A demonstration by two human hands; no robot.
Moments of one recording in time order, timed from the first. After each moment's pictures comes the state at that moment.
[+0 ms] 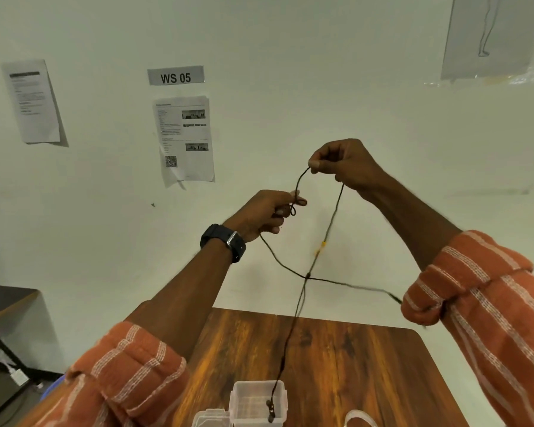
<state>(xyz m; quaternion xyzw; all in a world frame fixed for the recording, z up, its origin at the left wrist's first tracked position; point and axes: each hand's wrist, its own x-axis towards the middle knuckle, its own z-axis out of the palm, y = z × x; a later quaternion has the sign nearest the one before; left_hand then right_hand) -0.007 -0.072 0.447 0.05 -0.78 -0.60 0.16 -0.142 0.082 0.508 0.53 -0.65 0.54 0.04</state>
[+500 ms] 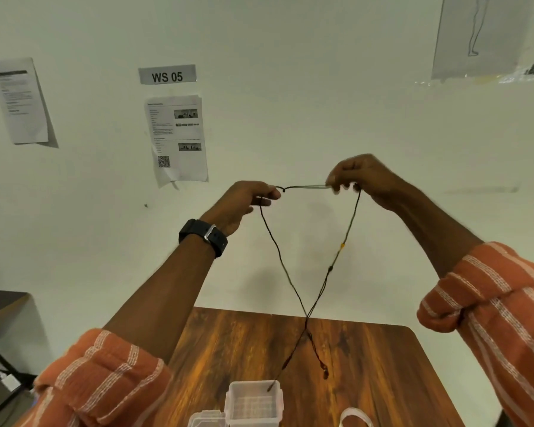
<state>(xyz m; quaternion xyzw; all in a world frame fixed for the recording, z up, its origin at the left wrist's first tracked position) 0.004 -0.088 0.458 0.08 -0.77 -0.58 0.24 -0.170 0.119 0.494 0.53 -0.71 0.47 -0.03</state>
